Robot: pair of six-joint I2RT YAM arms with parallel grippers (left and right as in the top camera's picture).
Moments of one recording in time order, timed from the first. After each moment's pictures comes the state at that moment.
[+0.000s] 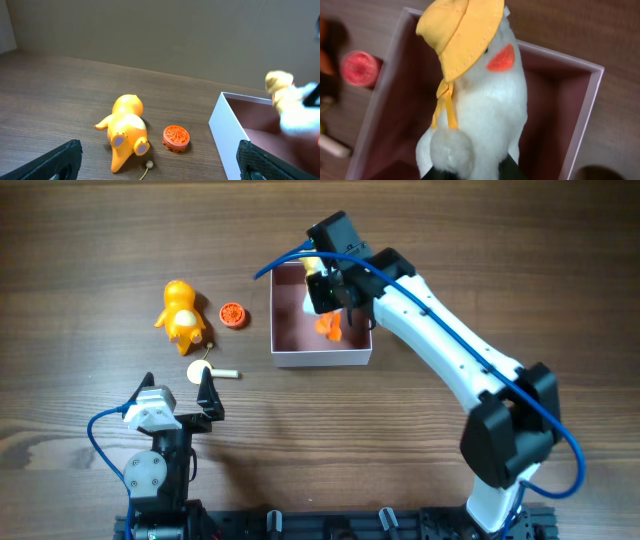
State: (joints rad) left arm 0.05 0.01 0.01 -0.07 0.02 -0.17; right arm 0.59 1.96 1.69 -0.82 0.08 0.24
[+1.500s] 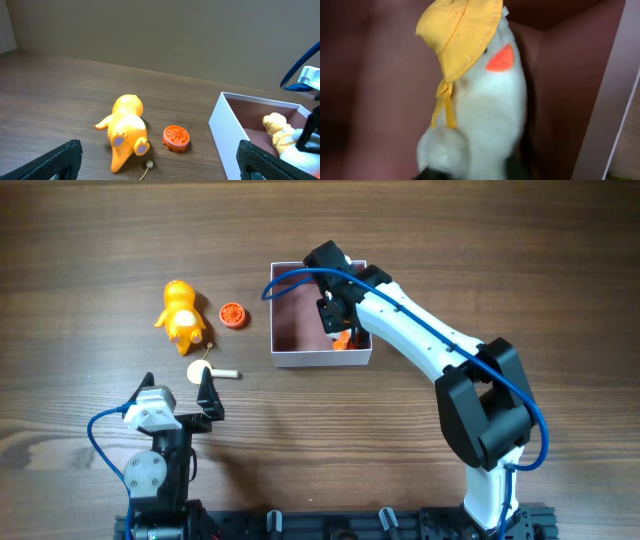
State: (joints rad) left arm 0.05 0.01 0.01 -0.07 0.02 -0.17; right arm 0.59 2.07 1.58 -0.78 0.22 0.26
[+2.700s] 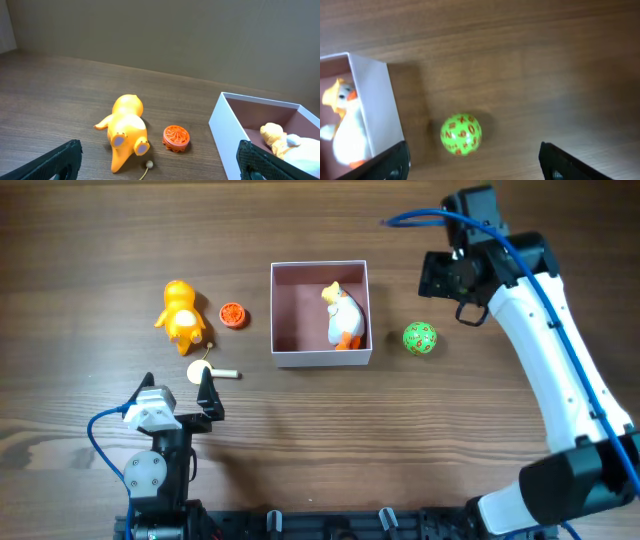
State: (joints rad) left arm 0.05 0.01 0.01 -0.07 0.02 -0.17; right arm 0.22 1.68 1.60 -1.09 0.21 0.35
